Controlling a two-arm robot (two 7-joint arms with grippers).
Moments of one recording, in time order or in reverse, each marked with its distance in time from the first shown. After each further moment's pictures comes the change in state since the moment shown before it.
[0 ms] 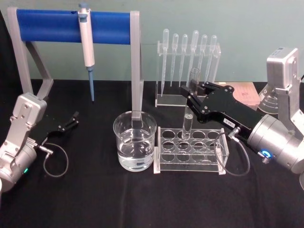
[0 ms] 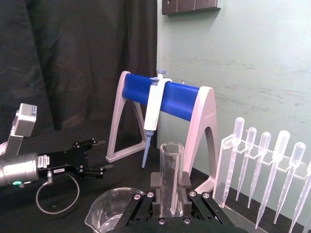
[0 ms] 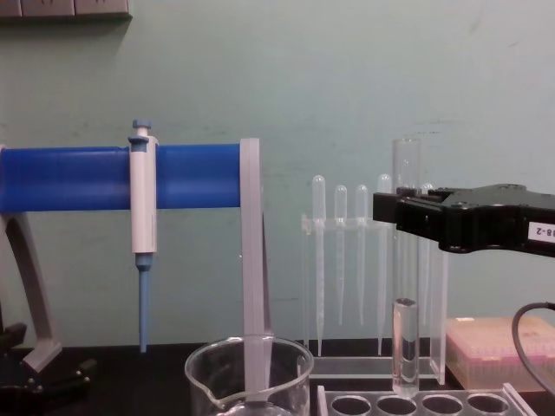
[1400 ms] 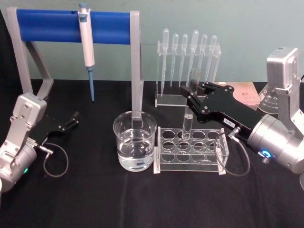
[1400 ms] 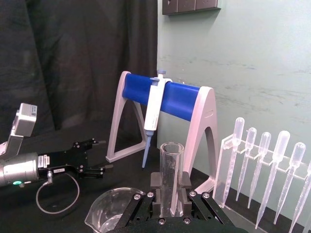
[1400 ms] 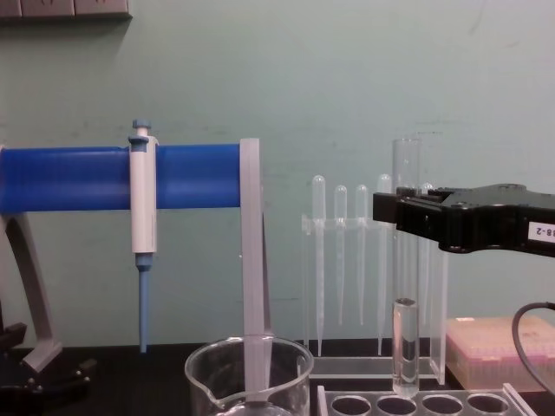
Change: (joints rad) left arm 0.000 0.000 0.000 0.000 0.000 0.000 0.000; right arm 0.001 0.000 0.000 0.000 0.000 0.000 0.002
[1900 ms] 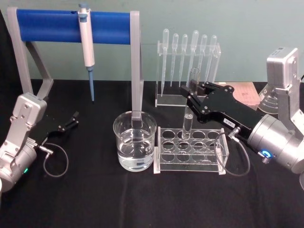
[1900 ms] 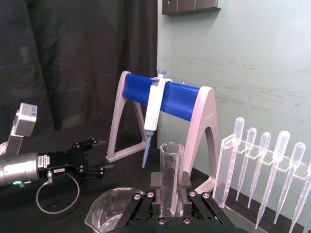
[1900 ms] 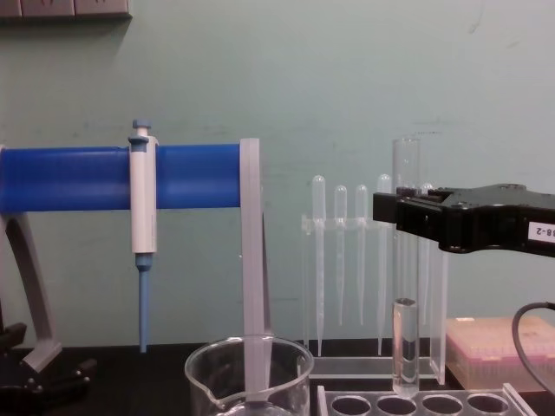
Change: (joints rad) left arm 0.000 0.000 0.000 0.000 0.000 0.000 0.000; right arm 0.000 0.000 0.000 0.000 0.000 0.000 0.000
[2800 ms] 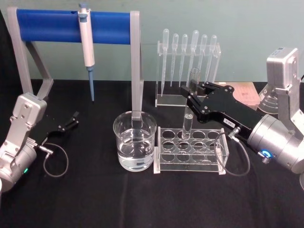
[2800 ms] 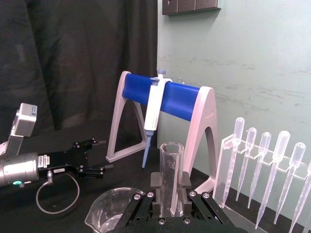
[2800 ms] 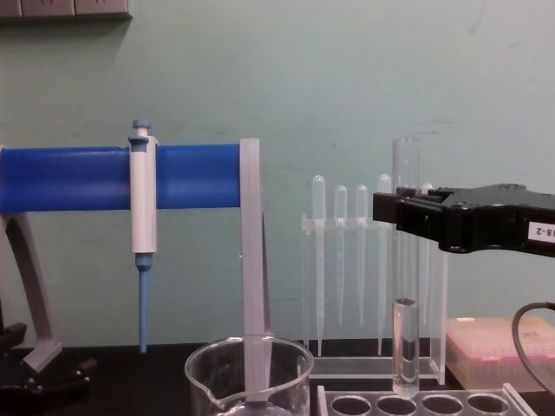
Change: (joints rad) left arm 0.000 0.000 0.000 0.000 0.000 0.000 0.000; right arm 0.000 0.000 0.000 0.000 0.000 0.000 0.000
